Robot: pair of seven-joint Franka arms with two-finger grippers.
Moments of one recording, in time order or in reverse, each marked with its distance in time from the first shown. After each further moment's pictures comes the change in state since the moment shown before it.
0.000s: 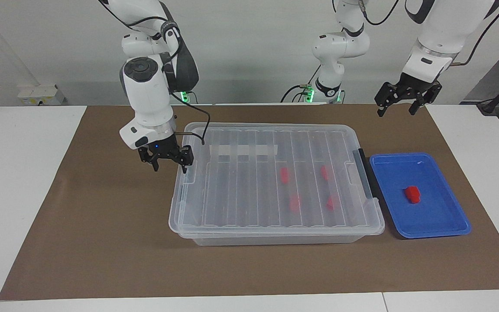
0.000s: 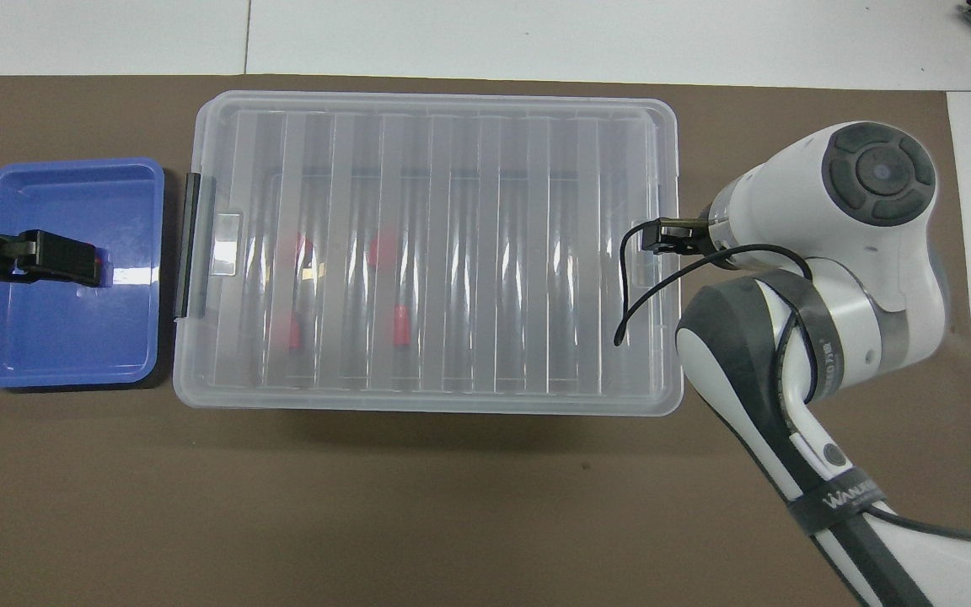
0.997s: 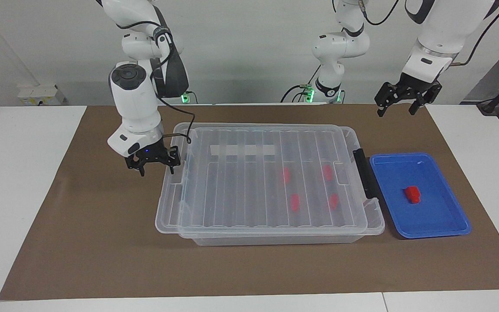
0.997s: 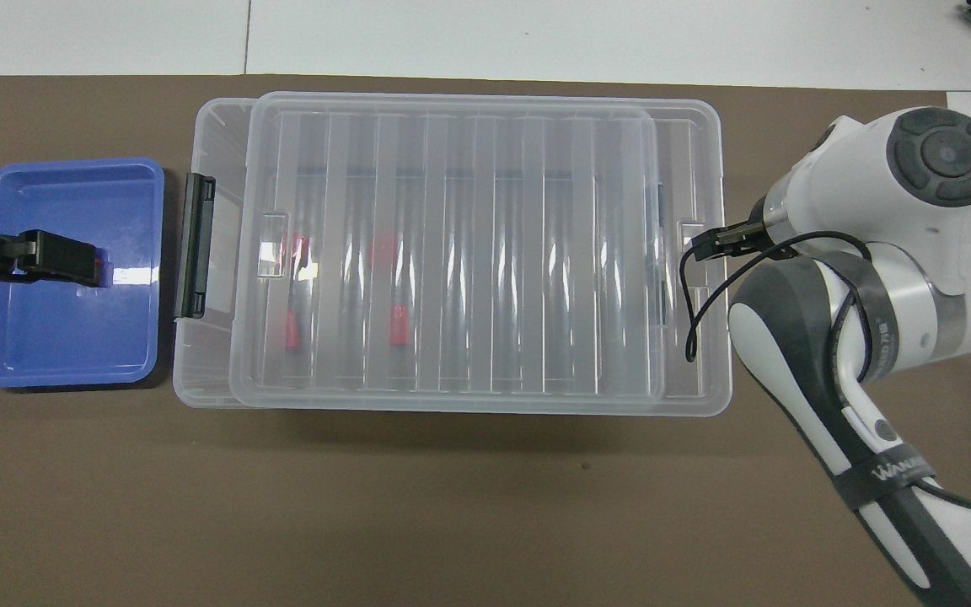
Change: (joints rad) left arm 0.000 0.000 0.000 0.000 0.000 0.000 0.000; right arm -0.101 0.000 -0.004 -0.001 -0.017 -0.025 -0.407
